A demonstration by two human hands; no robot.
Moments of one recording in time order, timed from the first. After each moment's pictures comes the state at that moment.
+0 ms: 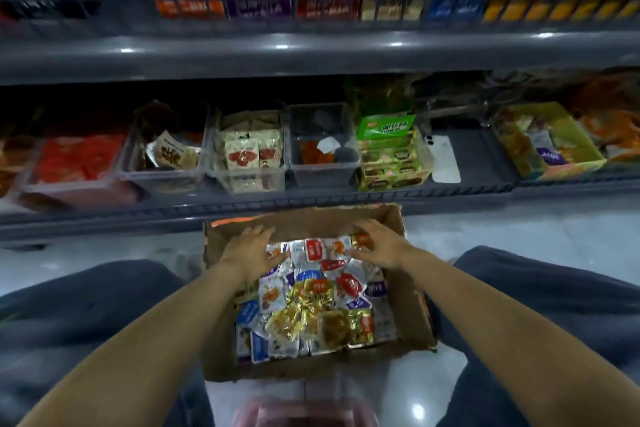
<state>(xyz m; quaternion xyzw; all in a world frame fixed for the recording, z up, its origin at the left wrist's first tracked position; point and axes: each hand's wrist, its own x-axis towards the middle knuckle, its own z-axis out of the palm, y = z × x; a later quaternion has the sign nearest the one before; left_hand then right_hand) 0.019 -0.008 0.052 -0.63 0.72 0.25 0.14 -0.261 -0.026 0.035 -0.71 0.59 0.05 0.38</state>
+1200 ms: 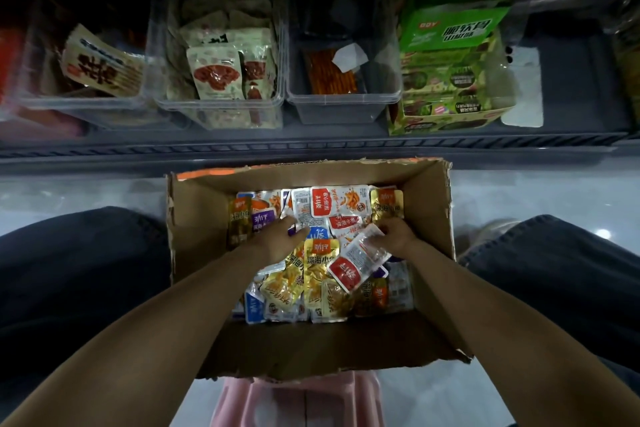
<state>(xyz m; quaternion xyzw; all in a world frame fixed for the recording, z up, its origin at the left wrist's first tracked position) -0.017 -0.009 -0.081 -0.66 0.50 0.55 0.11 -0.264 -0.023 -0.117 -0.44 0.69 0.03 0.57</state>
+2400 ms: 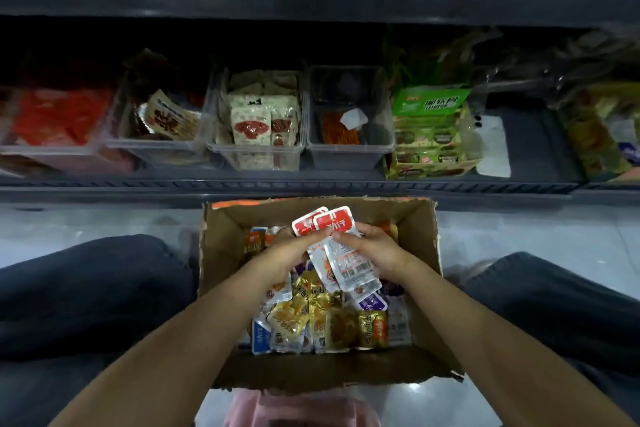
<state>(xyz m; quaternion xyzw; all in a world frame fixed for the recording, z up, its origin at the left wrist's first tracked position) -0.037 -0.016 0.011 -0.66 0.23 0.68 -0.23 -0.210 -0.031 -0.013 -0.35 0.55 -0.16 0.74</state>
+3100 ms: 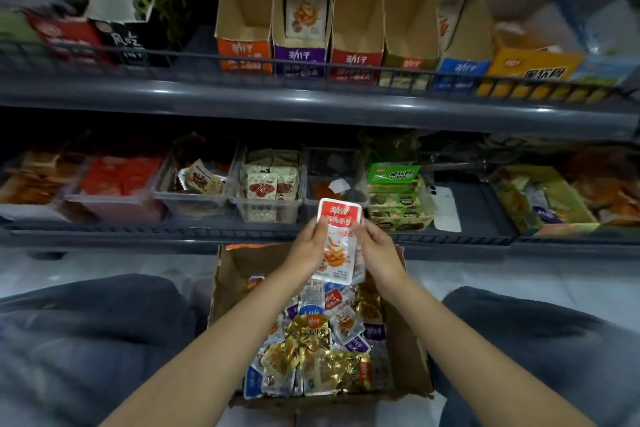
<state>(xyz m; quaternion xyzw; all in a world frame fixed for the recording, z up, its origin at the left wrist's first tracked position) -0.067 0.000 0.142 -0.58 0.42 0.58 -0.38 -0.194 0.000 0.148 -0.41 0.57 -0.40 0.59</state>
